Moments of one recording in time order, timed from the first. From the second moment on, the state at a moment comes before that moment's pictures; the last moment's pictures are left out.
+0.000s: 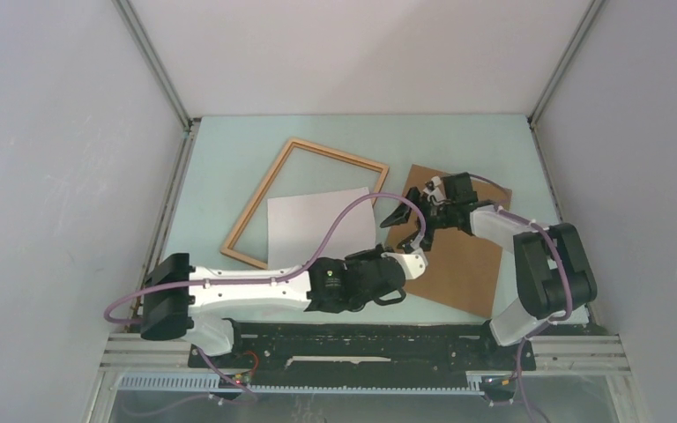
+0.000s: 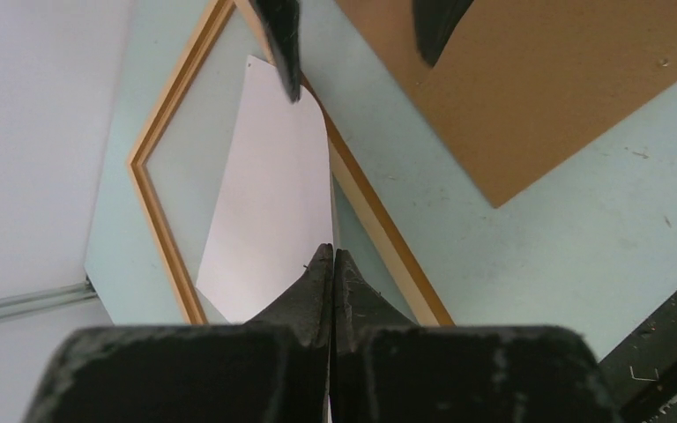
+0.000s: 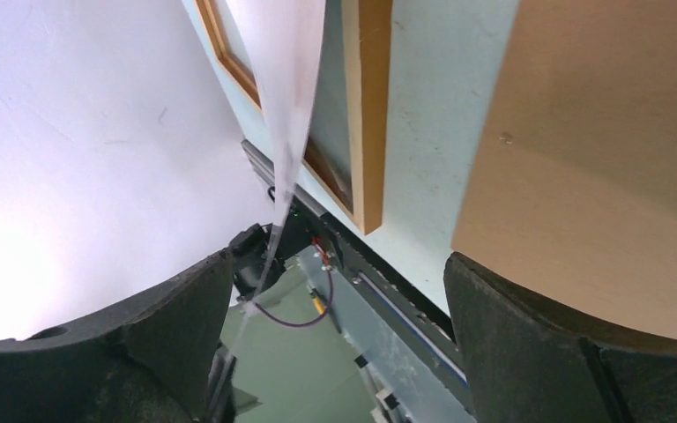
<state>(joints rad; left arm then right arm) -1.38 1.49 1.13 -0.45 -0.73 0.20 0.21 1.57 0.83 -0.20 -0.84 0.85</state>
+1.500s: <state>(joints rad) -0.40 1.04 1.03 -0.46 -0.13 -0.31 0.34 1.73 0.78 0.20 -0.73 1.02</state>
